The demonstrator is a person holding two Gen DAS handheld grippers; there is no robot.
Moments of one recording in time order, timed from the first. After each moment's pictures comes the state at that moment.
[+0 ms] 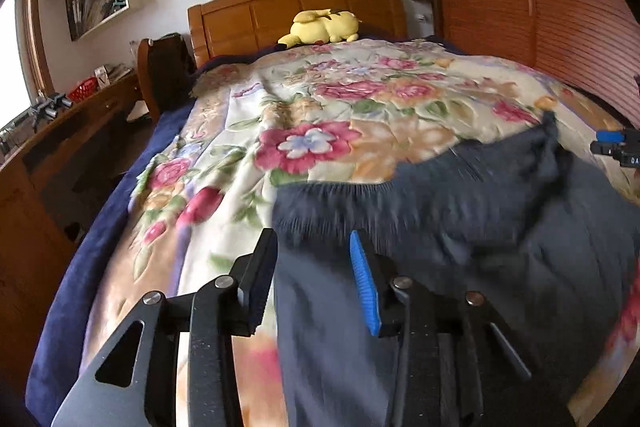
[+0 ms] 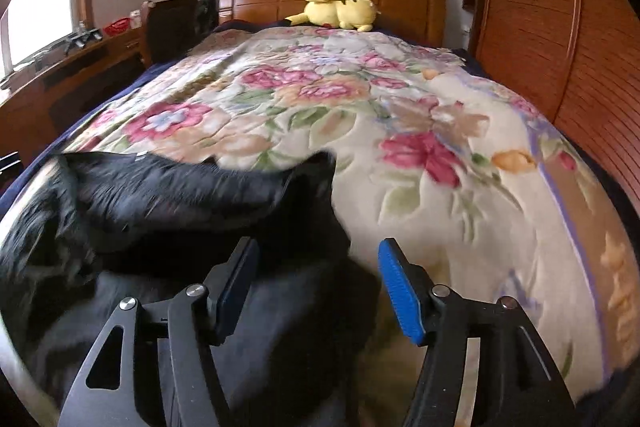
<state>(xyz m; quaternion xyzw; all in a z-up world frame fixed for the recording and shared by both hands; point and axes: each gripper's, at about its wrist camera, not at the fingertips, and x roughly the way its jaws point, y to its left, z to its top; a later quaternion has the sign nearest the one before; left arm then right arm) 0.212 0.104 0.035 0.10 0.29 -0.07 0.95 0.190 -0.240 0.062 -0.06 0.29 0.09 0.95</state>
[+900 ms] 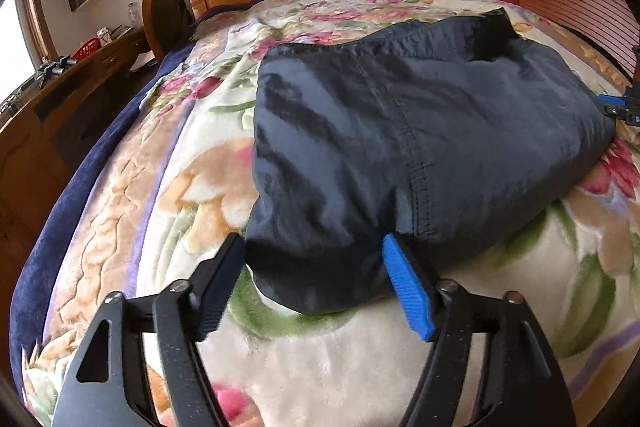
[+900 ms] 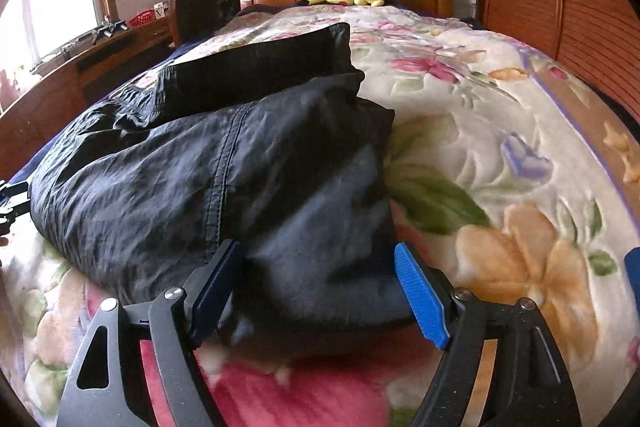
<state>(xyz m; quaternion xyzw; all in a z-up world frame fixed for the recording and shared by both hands) 0.095 0.112 -0.045 0.11 0.38 -0.06 0.92 0.078 -0.288 0.007 -0.02 0.31 0.13 0.94</state>
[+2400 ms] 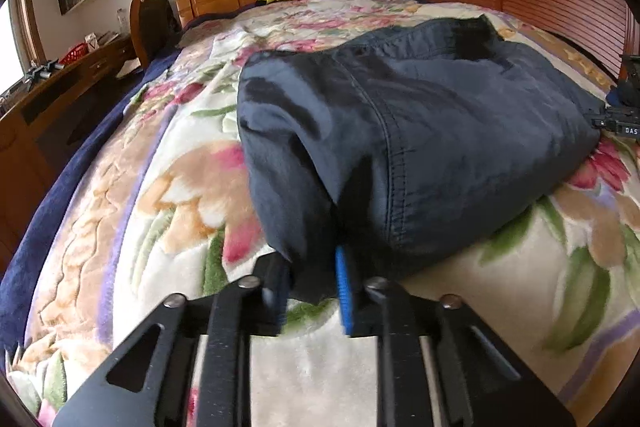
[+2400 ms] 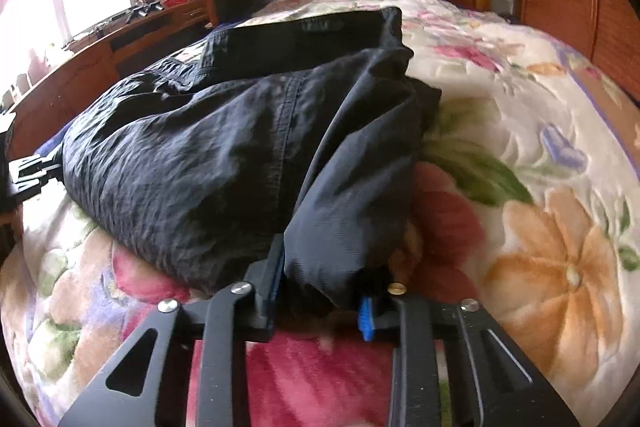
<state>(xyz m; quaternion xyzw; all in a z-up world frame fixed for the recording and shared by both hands) 0.090 0.108 -0.048 0.10 0.35 -0.10 0.93 0.066 -0.273 -0.009 -0.04 0.32 0.19 0.93</state>
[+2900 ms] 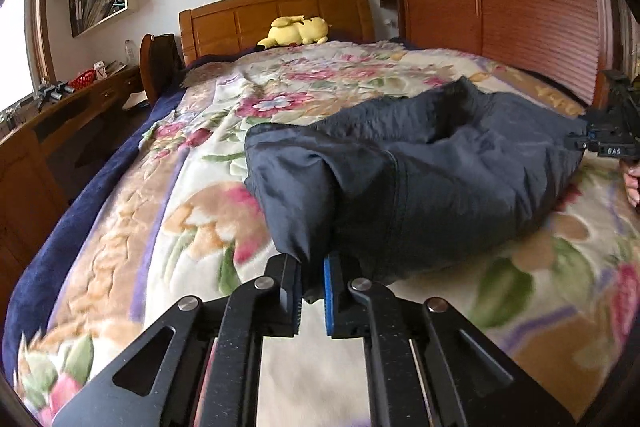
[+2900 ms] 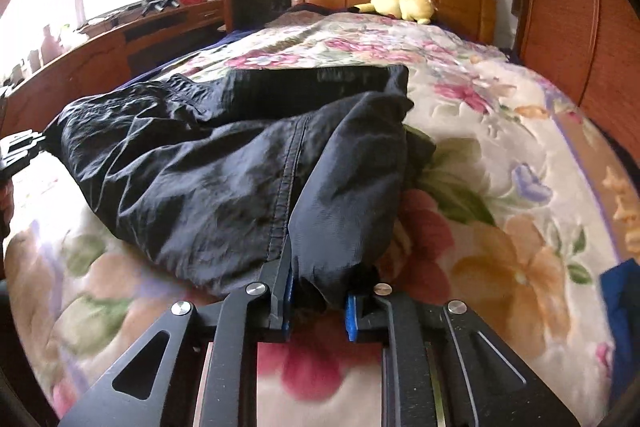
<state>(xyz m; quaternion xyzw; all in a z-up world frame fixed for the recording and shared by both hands) 0.007 0.118 0.006 0.07 0.28 -0.12 0.95 -0.006 -0.266 0.027 -0.09 0.30 0.19 0.93</state>
